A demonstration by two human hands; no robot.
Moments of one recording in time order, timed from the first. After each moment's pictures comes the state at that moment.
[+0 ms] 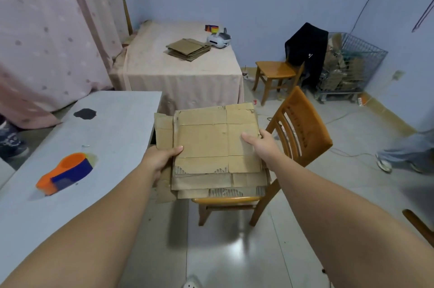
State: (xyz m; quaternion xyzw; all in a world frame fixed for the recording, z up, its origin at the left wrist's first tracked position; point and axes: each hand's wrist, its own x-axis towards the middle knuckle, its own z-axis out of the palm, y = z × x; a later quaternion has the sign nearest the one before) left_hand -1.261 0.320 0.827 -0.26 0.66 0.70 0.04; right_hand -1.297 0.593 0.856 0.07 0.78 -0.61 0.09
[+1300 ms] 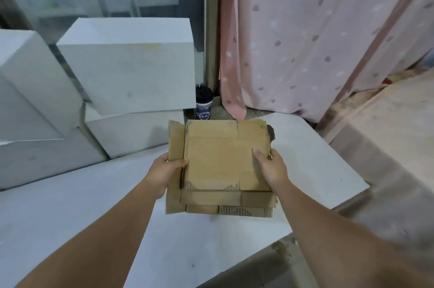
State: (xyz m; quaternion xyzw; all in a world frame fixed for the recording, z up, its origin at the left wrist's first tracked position) left_hand -1.288 0.011 0.785 -0.57 0.39 0.65 -0.31; right_hand -1.560 0.068 0.770 -0.32 0.78 -0.40 0.37
